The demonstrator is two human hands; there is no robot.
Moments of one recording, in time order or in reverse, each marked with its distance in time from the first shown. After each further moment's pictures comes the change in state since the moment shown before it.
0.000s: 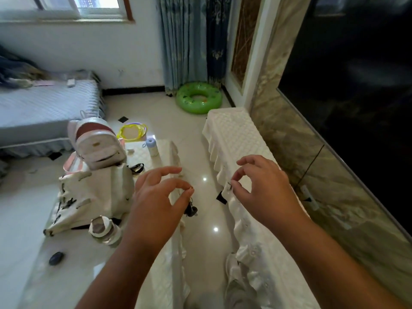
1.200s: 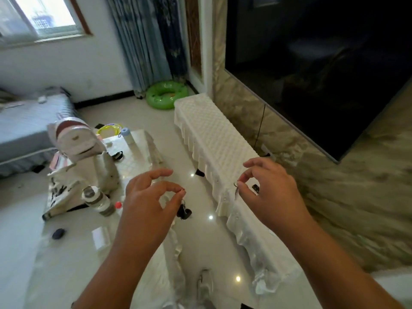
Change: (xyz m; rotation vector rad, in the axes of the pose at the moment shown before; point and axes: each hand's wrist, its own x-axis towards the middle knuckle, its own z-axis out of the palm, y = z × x) left_hand -0.298 0.138 -0.031 -0.009 -0.095 0.110; right_hand -0.365 0.030 -0.108 0.067 0.068 0.285
